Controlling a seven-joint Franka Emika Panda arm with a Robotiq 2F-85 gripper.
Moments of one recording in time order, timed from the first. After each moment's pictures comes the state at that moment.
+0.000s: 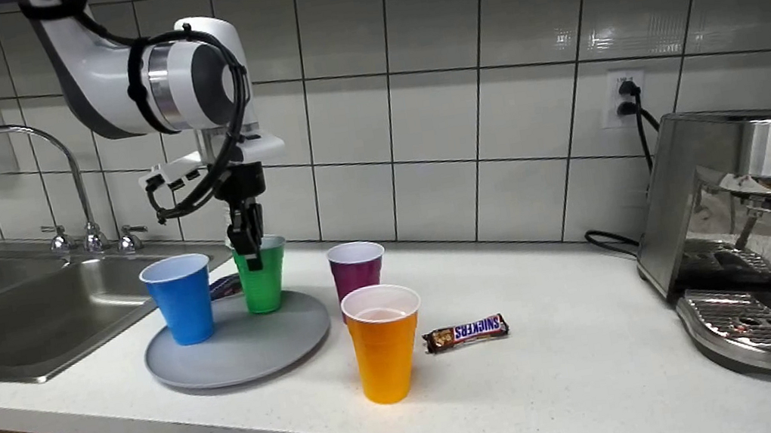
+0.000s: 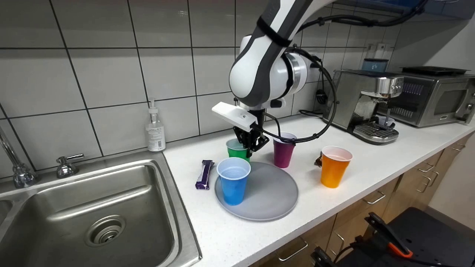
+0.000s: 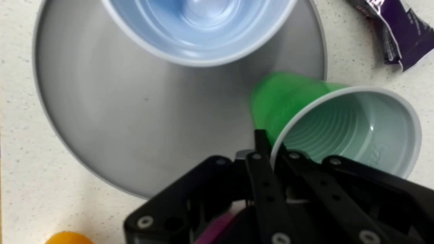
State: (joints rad) arm 0.14 0.24 -0.02 -2.36 -0.05 2.68 1.38
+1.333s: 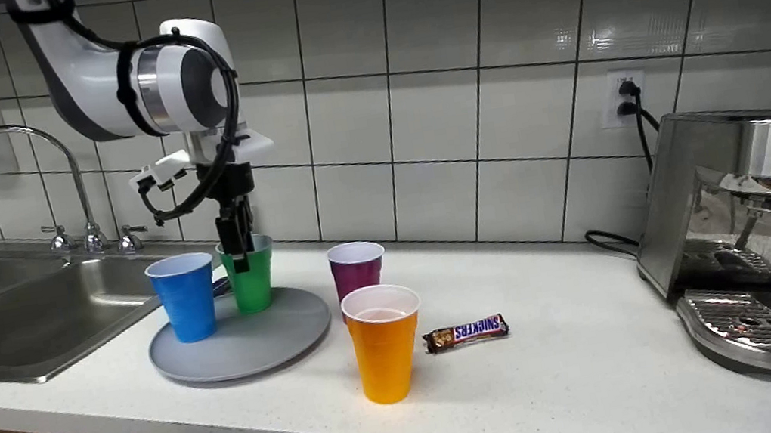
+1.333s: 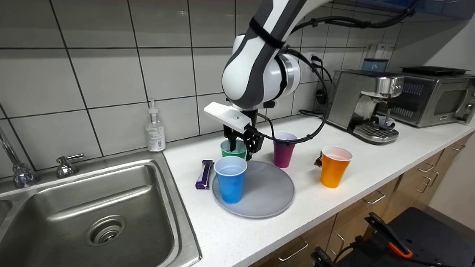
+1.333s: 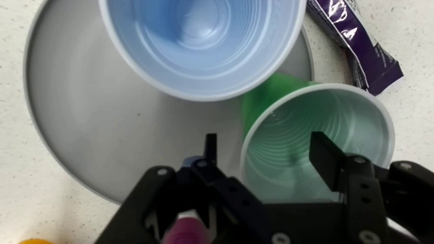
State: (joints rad) arm 0.17 0.25 -0.01 -2.35 -0.05 2.72 1.35
